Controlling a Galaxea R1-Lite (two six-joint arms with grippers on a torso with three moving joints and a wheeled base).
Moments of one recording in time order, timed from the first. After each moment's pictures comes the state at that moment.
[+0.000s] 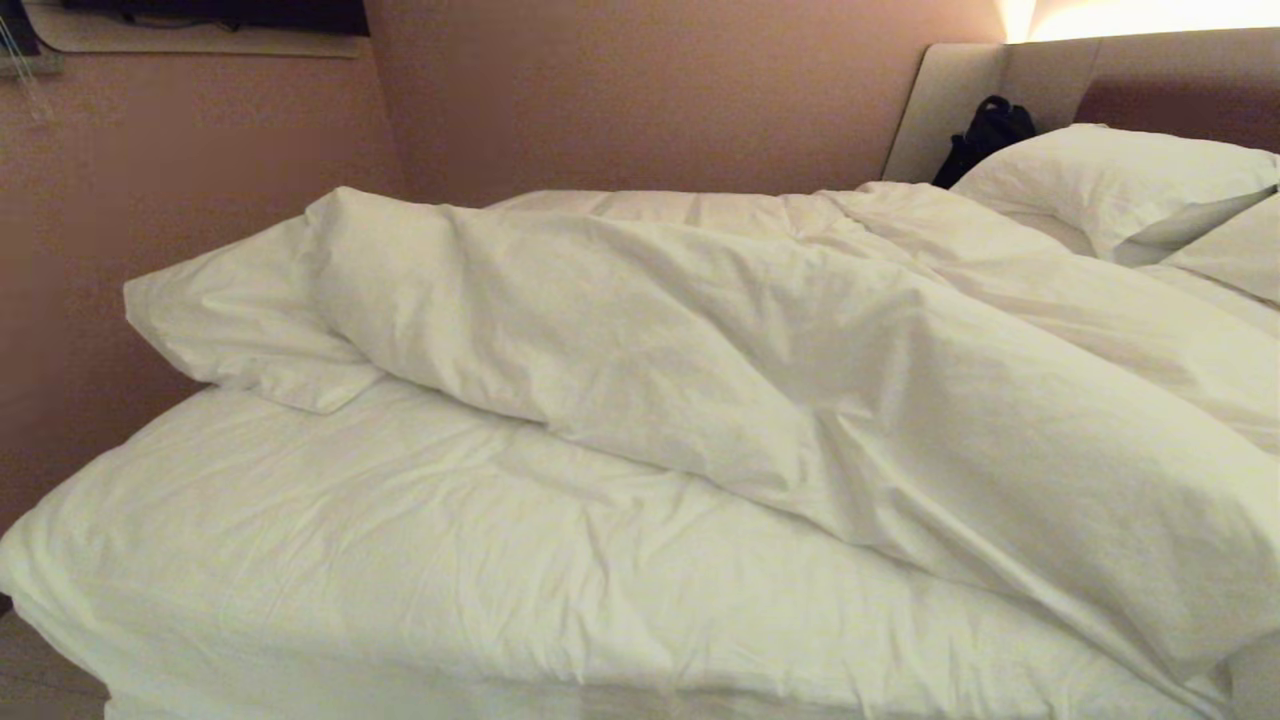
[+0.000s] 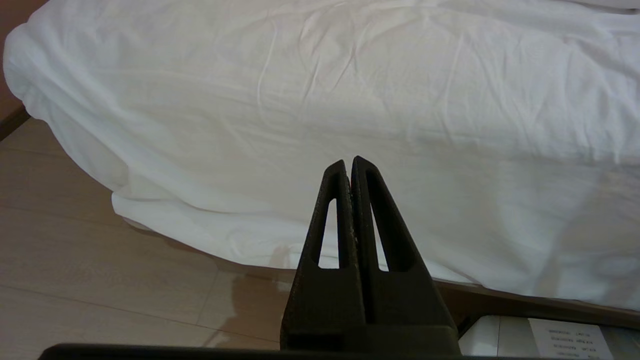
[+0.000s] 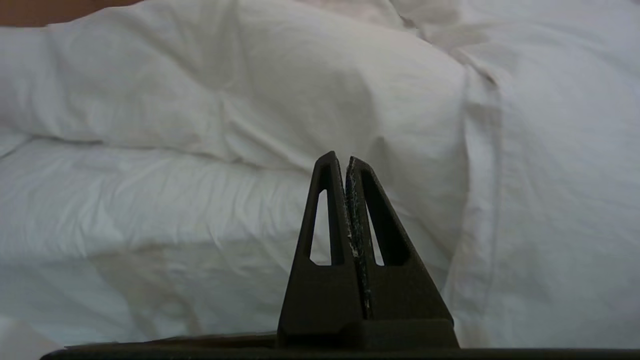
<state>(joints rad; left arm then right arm) 0.01 0.00 -0.08 0.21 0.03 -0.06 -0.01 0.04 -0.83 0.73 -0.03 0.19</state>
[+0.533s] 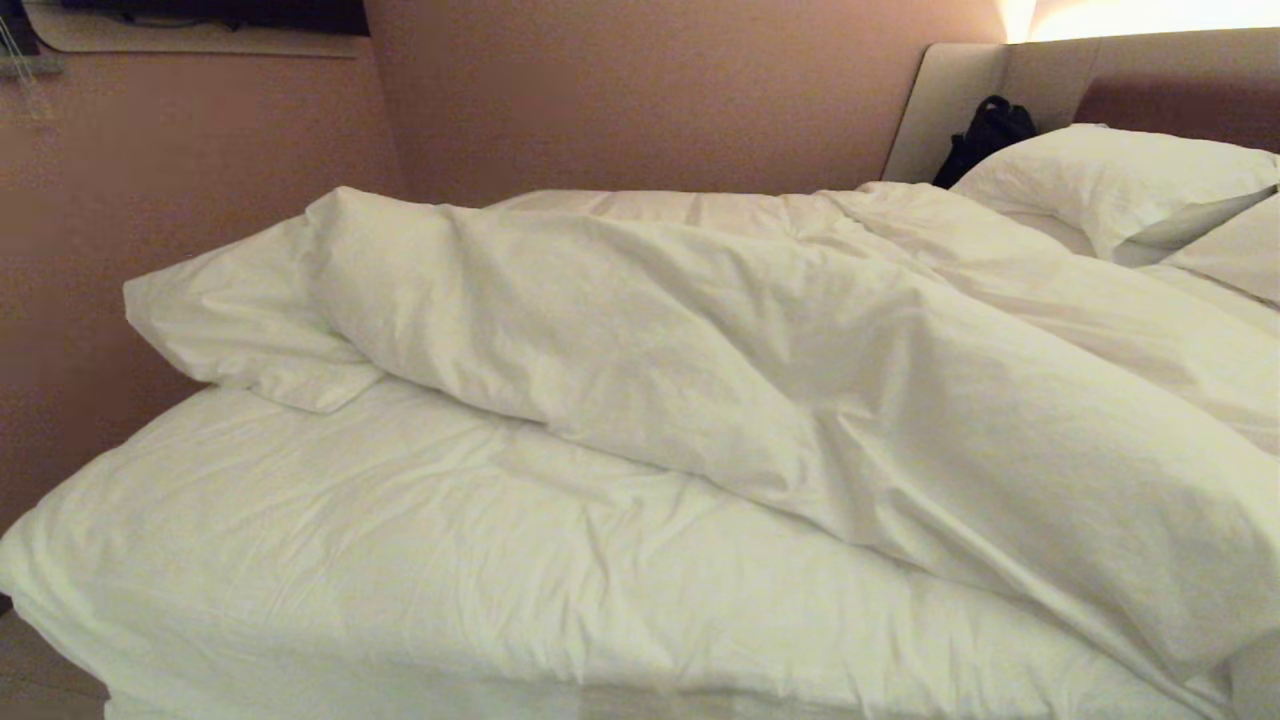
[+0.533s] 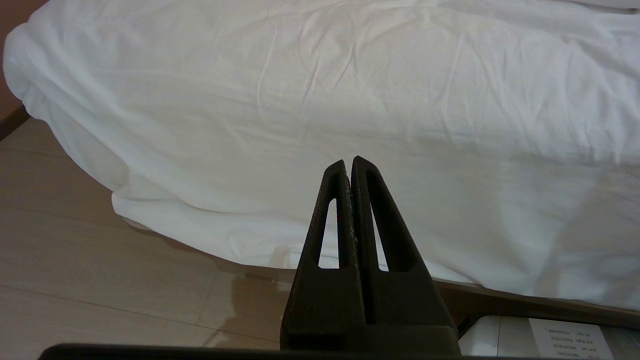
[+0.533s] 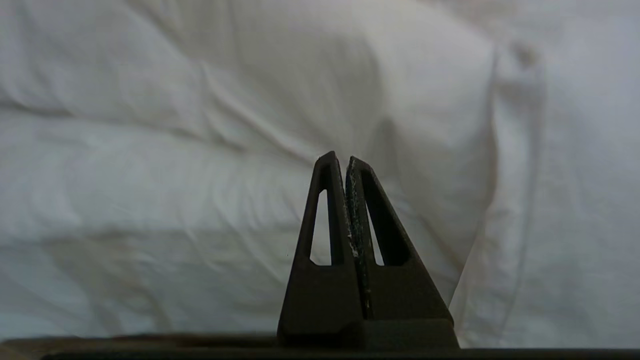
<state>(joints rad) 0.01 0.00 -0.08 0.21 0.03 -0.06 -0.01 0.00 -0.52 0.50 -0.02 0.14</state>
